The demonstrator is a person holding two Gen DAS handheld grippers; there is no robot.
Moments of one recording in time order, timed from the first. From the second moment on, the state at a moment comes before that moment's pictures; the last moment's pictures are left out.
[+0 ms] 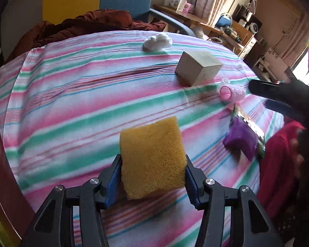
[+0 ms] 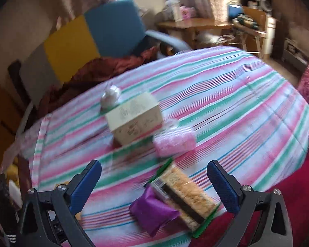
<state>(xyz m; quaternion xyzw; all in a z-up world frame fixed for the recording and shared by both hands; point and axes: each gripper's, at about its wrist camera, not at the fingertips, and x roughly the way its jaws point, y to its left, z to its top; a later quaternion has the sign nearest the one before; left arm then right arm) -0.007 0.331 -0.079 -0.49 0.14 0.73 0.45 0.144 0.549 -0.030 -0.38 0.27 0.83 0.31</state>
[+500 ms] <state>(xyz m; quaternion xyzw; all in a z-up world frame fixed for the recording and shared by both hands) -0.013 0.324 -0.083 -0.49 0.11 0.73 0.47 0.077 0.598 -0.029 -0.42 0.34 0.80 0.26</state>
